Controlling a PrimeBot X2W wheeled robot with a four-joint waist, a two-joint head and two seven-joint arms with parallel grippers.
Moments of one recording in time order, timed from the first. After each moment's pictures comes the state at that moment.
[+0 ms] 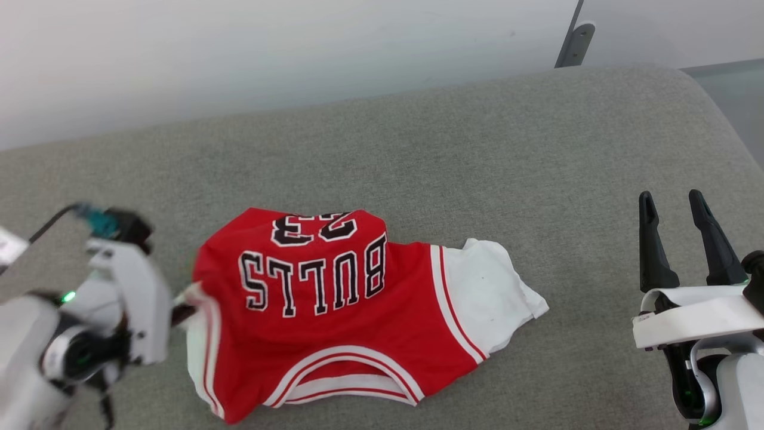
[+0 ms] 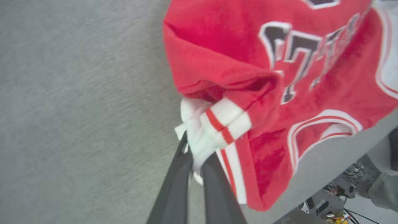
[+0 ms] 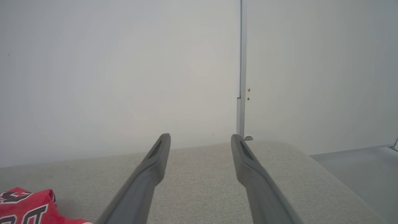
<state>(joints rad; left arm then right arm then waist) -0.51 0.79 -0.53 0.27 -1.03 -0.07 0.78 -0.26 -0.13 -0.03 0.14 0.26 0.13 -0.22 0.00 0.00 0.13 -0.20</state>
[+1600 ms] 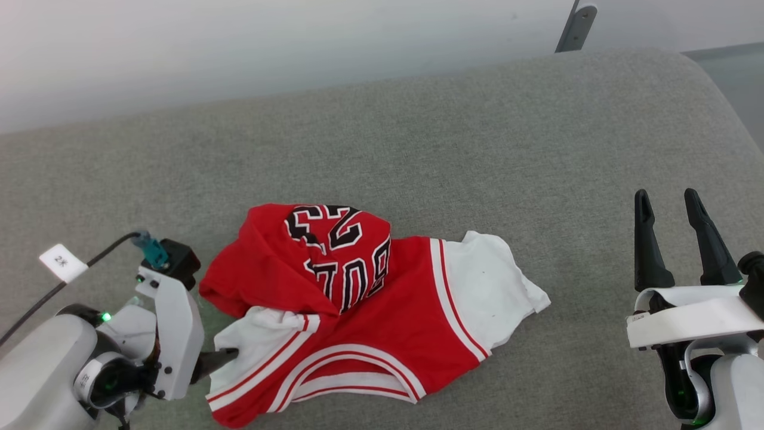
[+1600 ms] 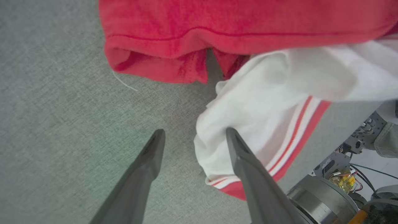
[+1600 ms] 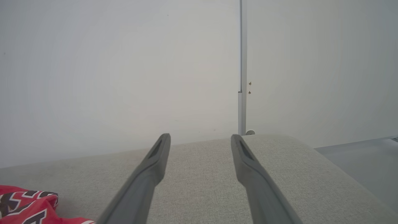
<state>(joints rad) -0.53 0.80 -0.67 0.21 -1.02 -0.12 0.82 -0.25 -0.10 -0.04 0.13 0.26 0.13 -0.22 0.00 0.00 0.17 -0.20</state>
